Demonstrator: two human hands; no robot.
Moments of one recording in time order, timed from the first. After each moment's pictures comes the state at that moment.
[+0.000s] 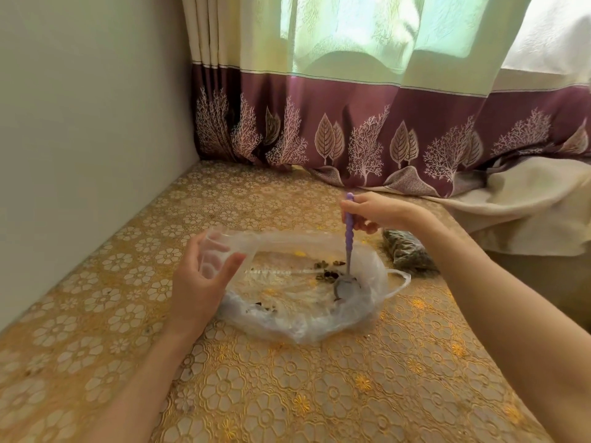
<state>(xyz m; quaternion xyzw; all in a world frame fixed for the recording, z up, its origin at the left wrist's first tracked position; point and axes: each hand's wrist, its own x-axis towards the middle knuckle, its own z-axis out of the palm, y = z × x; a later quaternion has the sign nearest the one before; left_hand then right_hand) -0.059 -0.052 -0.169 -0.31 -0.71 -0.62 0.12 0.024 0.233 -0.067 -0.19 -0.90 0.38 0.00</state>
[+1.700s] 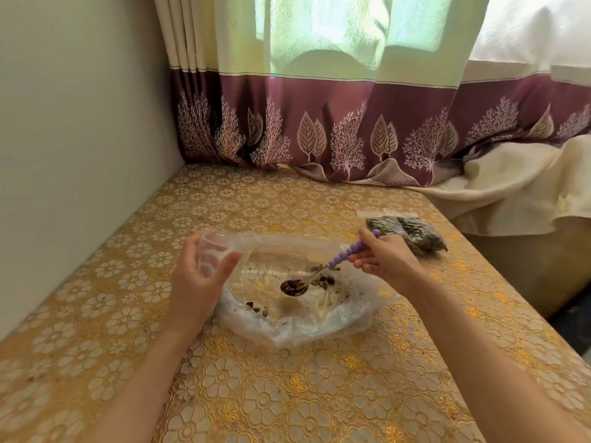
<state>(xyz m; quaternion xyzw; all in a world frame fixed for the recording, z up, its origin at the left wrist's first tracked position) -0.051 -0.052 -0.166 -0.33 -0.71 -0.61 0.08 0.105 0.181 -0.119 -0.34 -0.65 0.65 0.22</state>
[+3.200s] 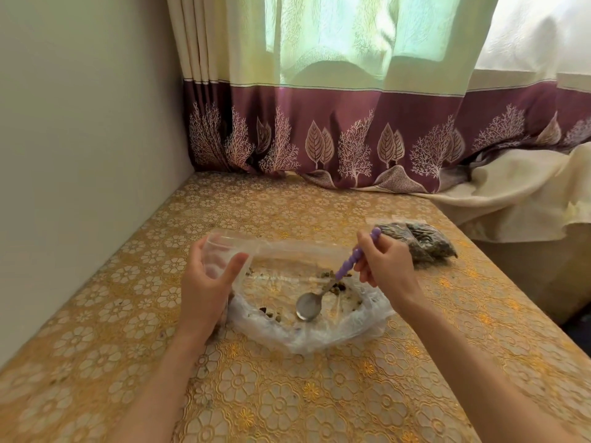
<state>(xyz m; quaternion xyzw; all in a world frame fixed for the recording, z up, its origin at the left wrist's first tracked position) -0.045 -0.058 -0.156 -0.28 -0.71 -0.64 0.08 0.106 0.139 -0.120 -0.24 -0.71 0.54 0.38</state>
